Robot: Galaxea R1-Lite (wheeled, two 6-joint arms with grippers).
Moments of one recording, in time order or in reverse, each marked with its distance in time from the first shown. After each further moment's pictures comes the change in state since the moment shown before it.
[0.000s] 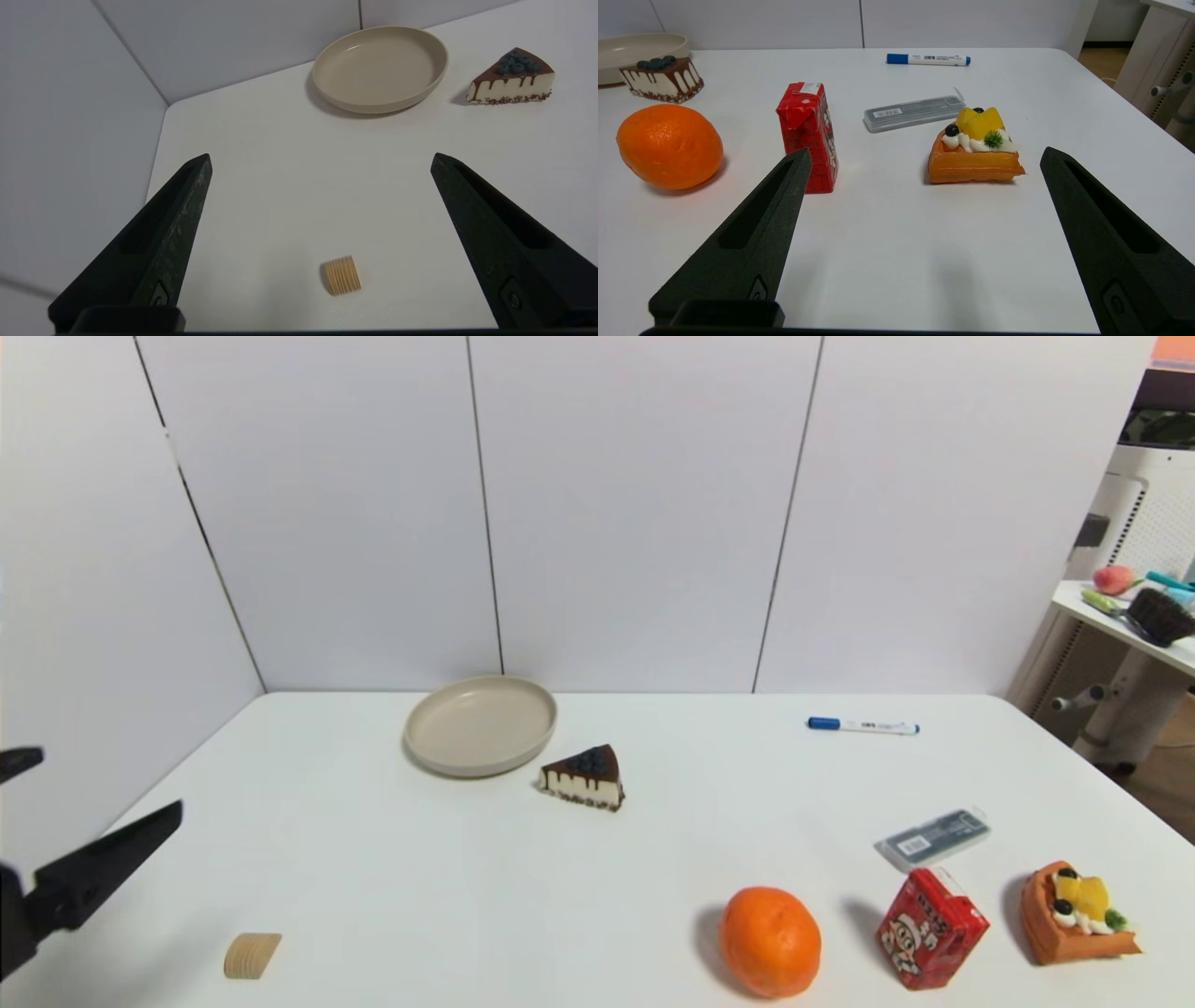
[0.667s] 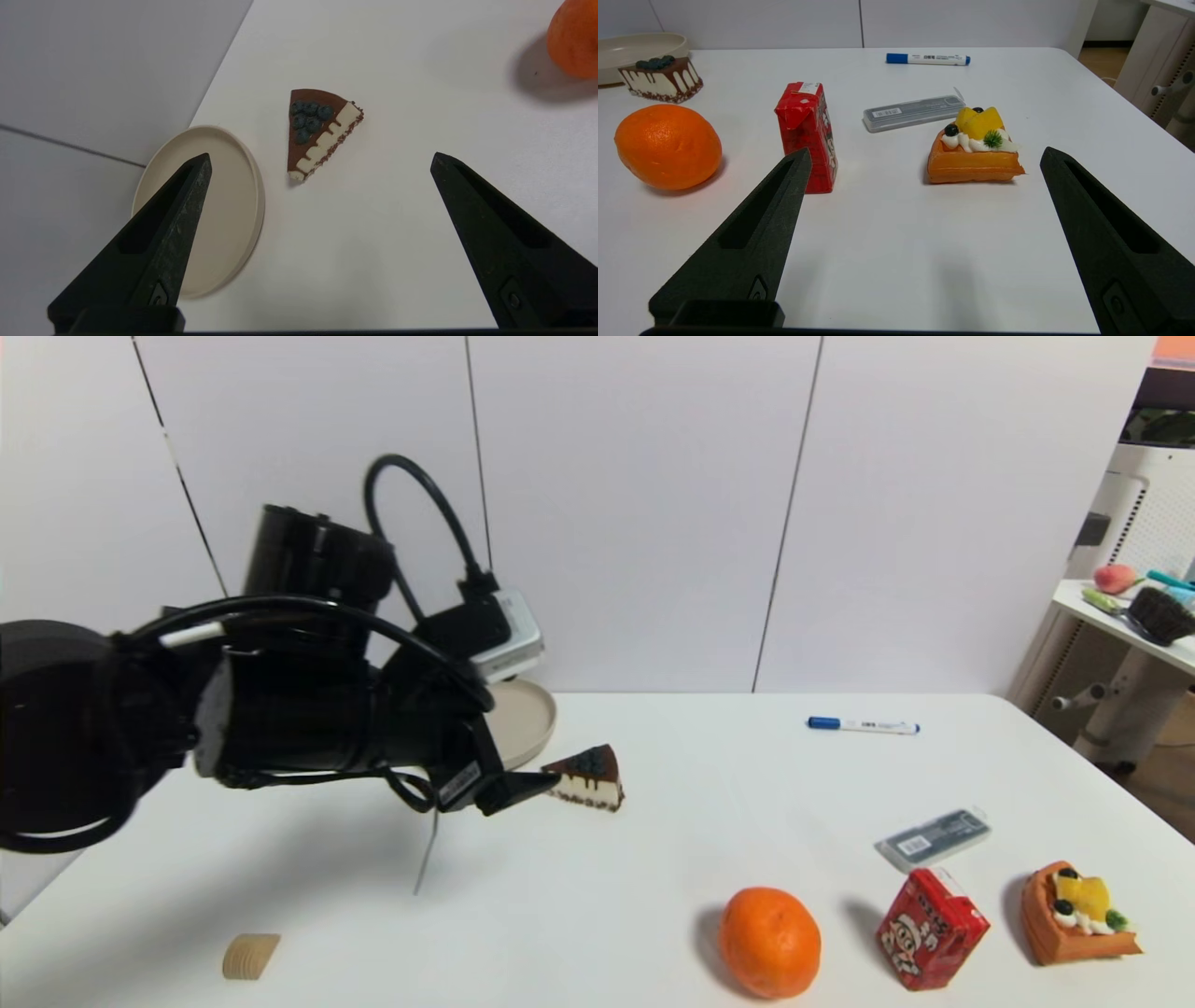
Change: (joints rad) left arm -0.443 0.782 -0.507 0.026 -0.187 0.391; right arm 0.000 0.000 0.000 0.000 0.000 0.000
